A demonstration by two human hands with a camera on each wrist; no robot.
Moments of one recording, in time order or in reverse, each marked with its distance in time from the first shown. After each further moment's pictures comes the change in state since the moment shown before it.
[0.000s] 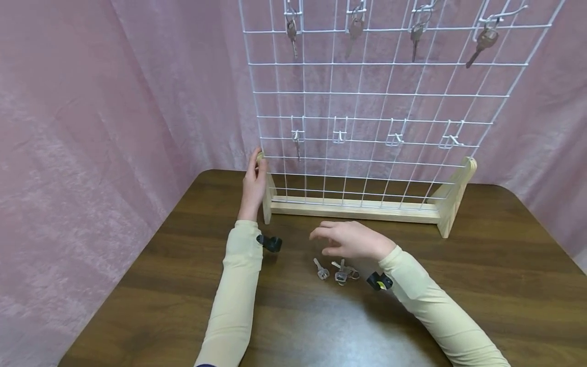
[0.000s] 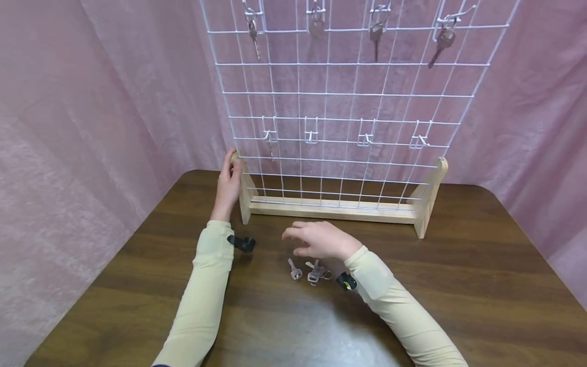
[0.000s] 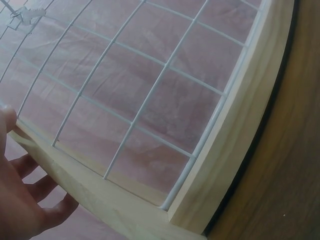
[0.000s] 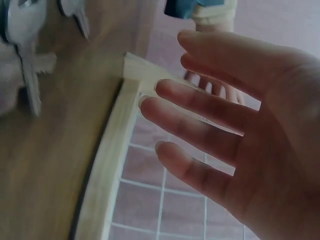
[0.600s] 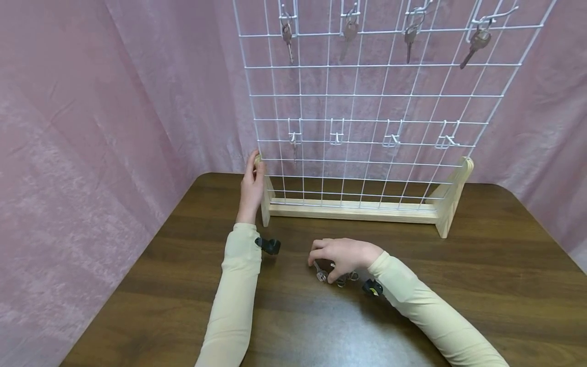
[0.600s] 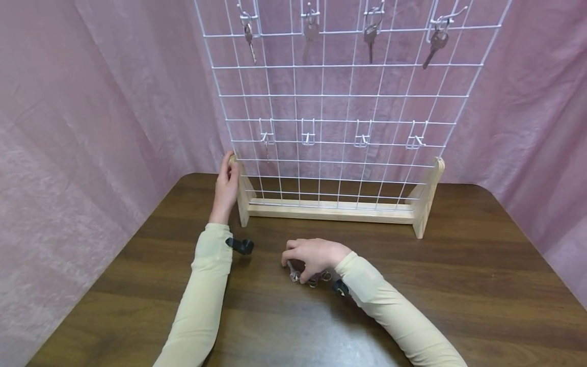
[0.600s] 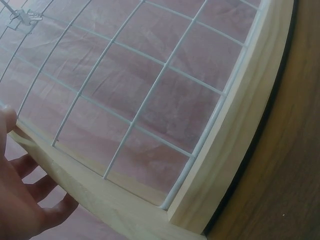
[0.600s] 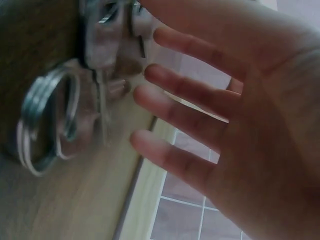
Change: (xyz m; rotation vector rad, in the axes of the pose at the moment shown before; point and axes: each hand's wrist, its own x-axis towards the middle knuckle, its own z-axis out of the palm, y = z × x) left_hand 0.002 0.001 0.000 -0.010 -0.004 0.003; right_hand 0.008 0.002 0.028 0.010 -0.237 -0.063
